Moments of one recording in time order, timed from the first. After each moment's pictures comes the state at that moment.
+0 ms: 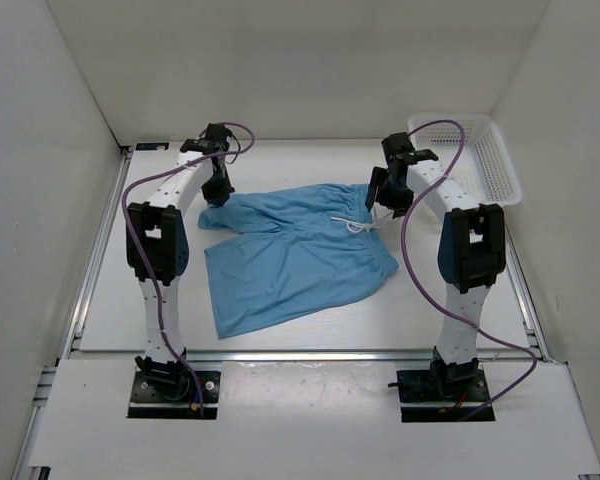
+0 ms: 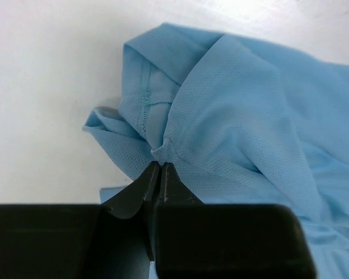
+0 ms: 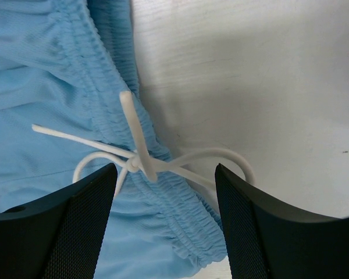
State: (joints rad) left arm -0.20 2.16 1.94 -0.97 -0.24 -0.46; right arm 0.25 2.03 1.71 -0.84 0.04 0.44
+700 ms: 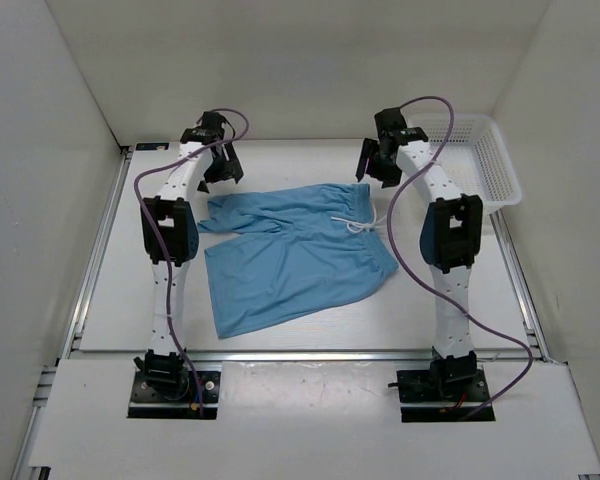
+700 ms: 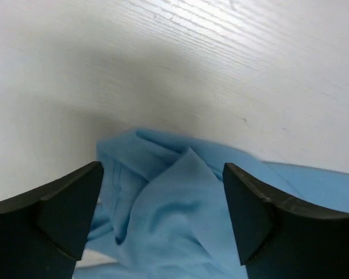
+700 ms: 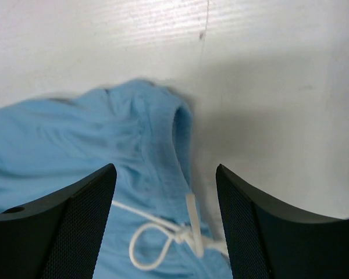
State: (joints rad) left arm -0.15 2.44 2.35 -1.00 -0.19 -0.45; right arm 0.25 2.27 2.13 -0.89 0.03 0.41
